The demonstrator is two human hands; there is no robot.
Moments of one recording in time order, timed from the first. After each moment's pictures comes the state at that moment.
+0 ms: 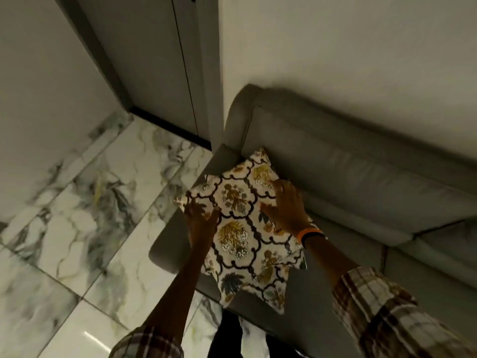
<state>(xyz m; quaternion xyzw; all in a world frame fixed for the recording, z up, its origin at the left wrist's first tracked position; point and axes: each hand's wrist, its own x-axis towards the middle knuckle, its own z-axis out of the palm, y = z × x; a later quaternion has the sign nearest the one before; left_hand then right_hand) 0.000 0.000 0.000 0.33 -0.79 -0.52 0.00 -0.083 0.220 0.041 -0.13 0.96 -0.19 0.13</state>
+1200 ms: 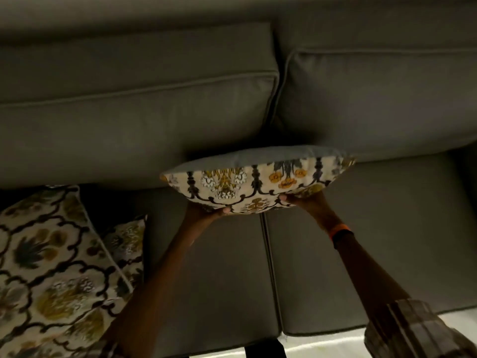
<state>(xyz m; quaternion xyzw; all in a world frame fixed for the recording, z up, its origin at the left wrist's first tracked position) -0.086 0.546 -0.174 -0.03 -0.71 -0.61 -0.35 0.017 0.842 -0.154 0.27 0.73 -0.62 0.09</state>
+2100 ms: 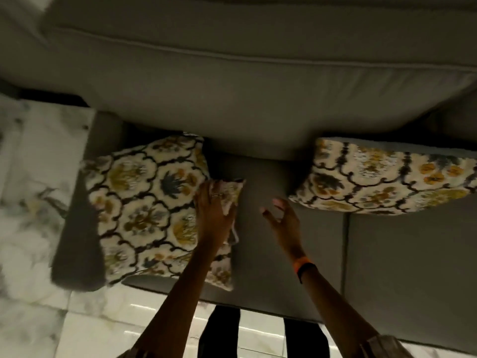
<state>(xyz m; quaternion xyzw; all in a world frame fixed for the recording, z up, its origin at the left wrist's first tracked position) -0.048 0.300 -0.159 0.04 -0.96 -0.27 -0.10 -0.005 0.482 -0.154 0.33 0.75 -0.55 0.18</state>
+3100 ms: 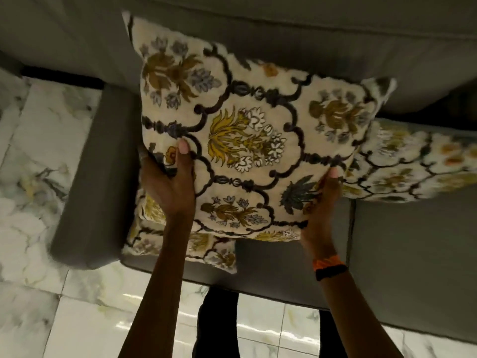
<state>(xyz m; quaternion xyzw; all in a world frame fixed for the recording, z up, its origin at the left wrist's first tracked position) -0.063 0.259 -0.034 0.18 -0.79 -0.53 0.25 0.006 0.473 -0.079 0.30 0.48 -0.82 -0.08</state>
